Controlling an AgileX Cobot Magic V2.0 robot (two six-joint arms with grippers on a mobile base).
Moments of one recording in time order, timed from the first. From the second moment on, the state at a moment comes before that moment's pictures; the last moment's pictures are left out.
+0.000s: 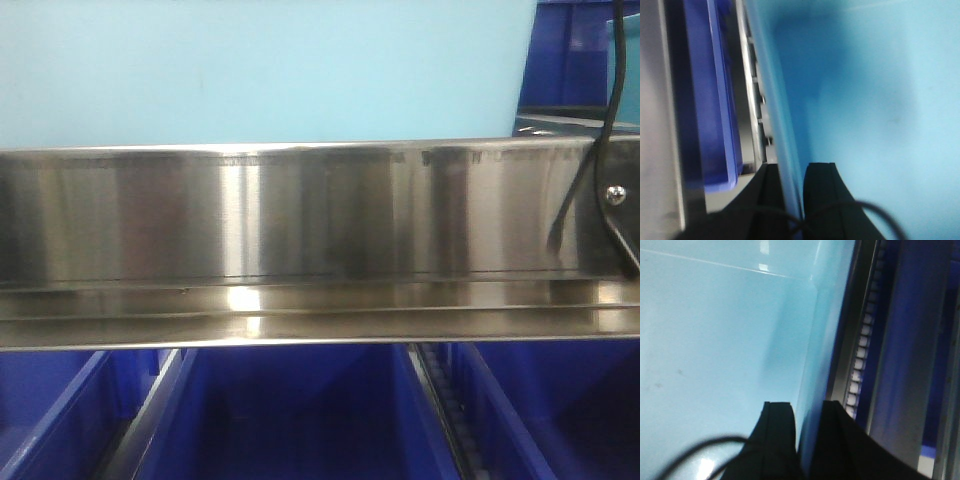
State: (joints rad) left arm -0.40 1.56 -1.57 0.07 1.24 -0.16; right arm 0.52 1.73 -1.74 0.02 1.22 0.20
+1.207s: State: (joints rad) left arm -0.40 1.47 -1.91 0.06 1.15 -0.17; right arm 0.52 1.61 -2.11 -0.08 1.17 0.21
